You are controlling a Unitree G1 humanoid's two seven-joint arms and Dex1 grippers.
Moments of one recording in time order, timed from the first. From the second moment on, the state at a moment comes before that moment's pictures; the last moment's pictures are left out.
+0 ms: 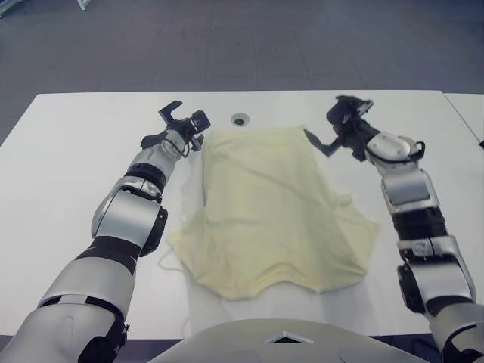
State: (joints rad) left arm -1.06 0.33 -0.29 1.36 0.50 -0.20 -0.11; right arm -0.42 -0.52 0.10 0.05 -0.10 0.33 0.56
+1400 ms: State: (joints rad) left arm 0.64 0.56 0.31 -0.69 -0.81 0.77 -0.33; right arm 0.29 -0.29 -0.31 -0.70 0.27 0.85 0.34
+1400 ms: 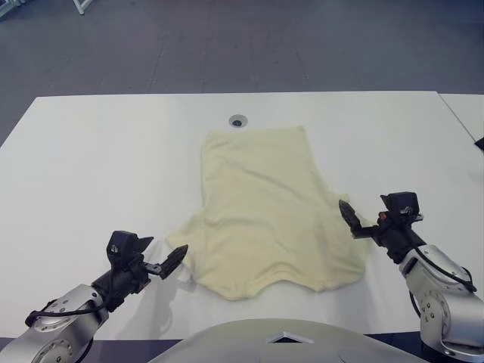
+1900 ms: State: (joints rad) left arm 0.56 0.48 0.36 -0.60 -0.93 0.89 -0.27; right arm 0.25 -0.32 -0.30 -0.68 0.27 0.83 0.32
